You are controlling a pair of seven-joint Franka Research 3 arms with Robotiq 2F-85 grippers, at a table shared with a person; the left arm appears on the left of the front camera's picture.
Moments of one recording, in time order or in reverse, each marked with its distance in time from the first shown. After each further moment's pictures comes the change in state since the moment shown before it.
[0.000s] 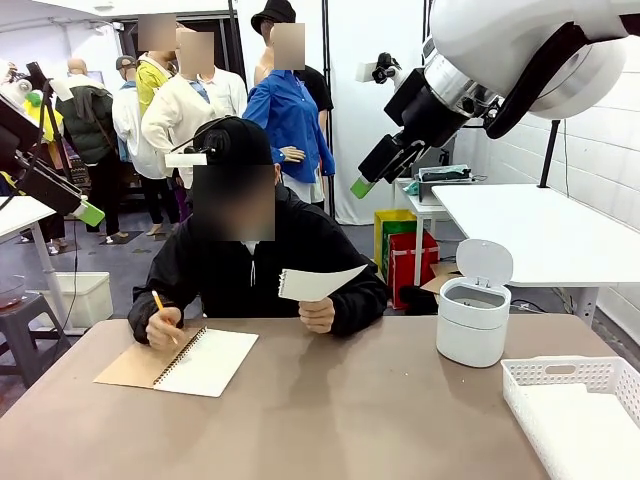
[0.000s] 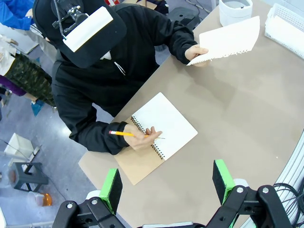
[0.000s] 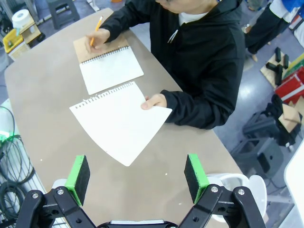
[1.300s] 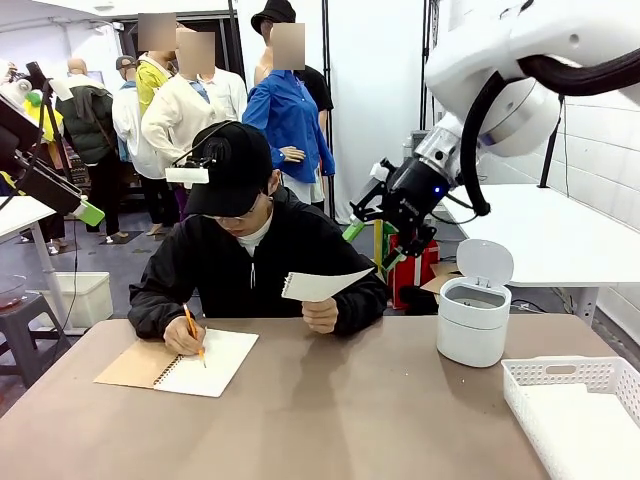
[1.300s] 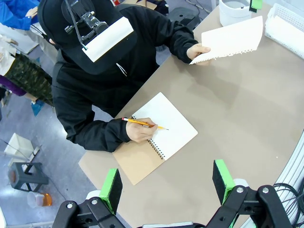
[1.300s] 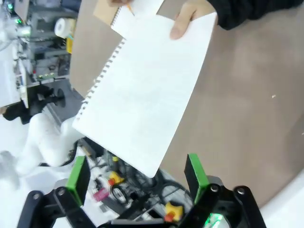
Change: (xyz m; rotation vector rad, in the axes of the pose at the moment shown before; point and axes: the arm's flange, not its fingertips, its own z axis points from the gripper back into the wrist) left arm 0.000 0.000 0.000 0.000 0.000 0.000; right arm -0.043 -0.083 -0.121 0.463 0.421 -0.848
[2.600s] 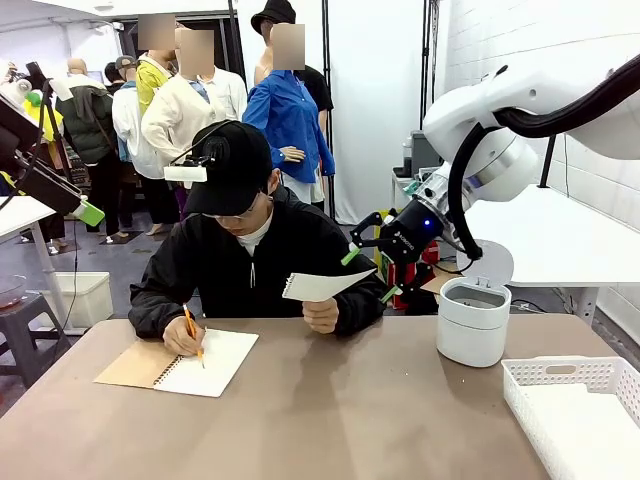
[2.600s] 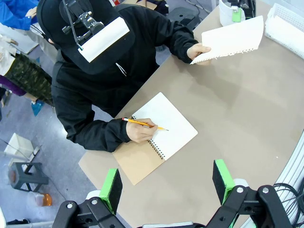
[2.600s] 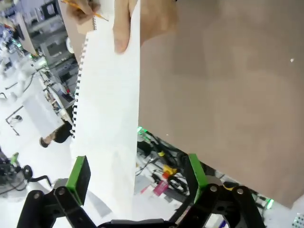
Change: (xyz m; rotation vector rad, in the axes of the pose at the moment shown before) left arm 0.000 0.000 0.000 0.000 0.000 0.000; right arm 0.036 -0.065 -0.047 0.135 0.099 -0.429
